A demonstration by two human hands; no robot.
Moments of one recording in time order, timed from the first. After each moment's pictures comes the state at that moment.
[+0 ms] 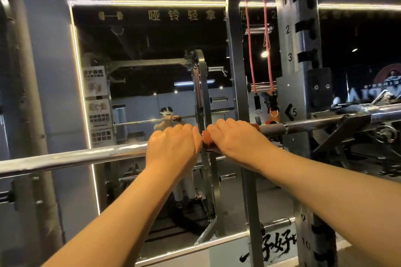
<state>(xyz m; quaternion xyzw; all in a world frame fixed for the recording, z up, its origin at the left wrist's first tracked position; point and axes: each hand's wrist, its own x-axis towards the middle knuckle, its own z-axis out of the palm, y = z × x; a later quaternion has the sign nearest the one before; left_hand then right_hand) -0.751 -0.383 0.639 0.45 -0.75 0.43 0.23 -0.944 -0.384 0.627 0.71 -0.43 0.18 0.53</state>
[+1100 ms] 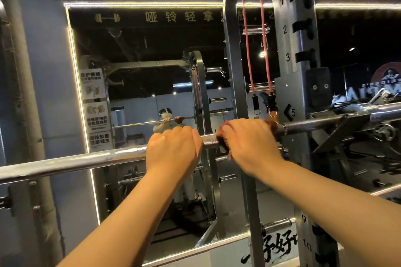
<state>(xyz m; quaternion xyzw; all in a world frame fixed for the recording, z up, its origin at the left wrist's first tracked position) -0.757 -0.389 0.636 0.46 -0.73 0.43 0.27 -0.943 -0.364 0.616 0.66 -0.53 0.38 0.37</state>
